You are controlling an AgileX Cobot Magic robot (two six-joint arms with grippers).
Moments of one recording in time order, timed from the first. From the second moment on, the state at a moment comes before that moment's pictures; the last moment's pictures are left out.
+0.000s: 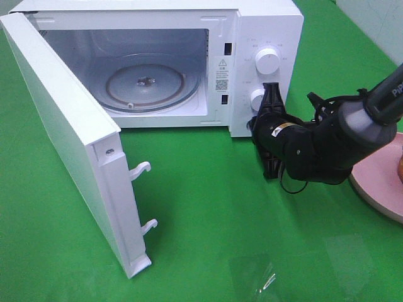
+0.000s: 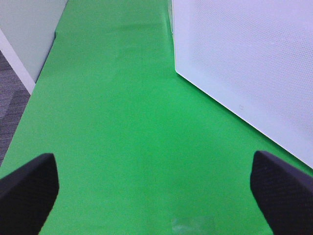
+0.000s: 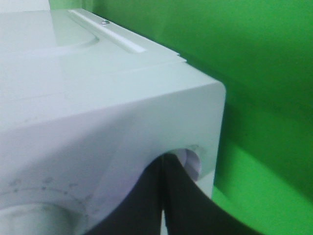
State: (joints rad) left arm 0.00 0.00 -0.50 -0.01 1.05 0.11; right arm 0.47 2.14 -0.86 0.43 -0.83 1.38
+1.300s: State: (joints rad) left arm 0.00 0.00 -0.50 -0.01 1.05 0.11; right arm 0.45 1.60 -0.67 -0.34 0.07 0.88
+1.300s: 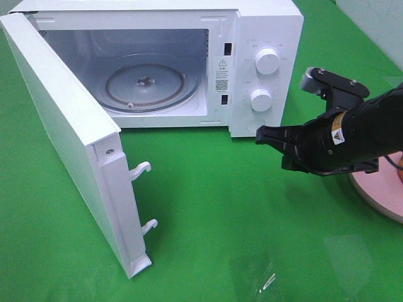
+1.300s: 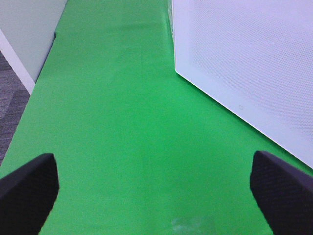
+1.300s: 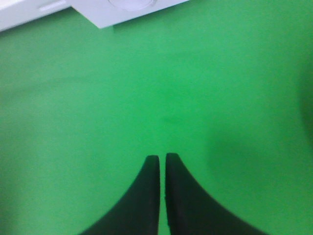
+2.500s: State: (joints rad) left arm 0.00 0.00 -0.50 -0.01 1.05 0.11; right arm 0.43 1.39 -0.98 -0.18 0.82 0.08
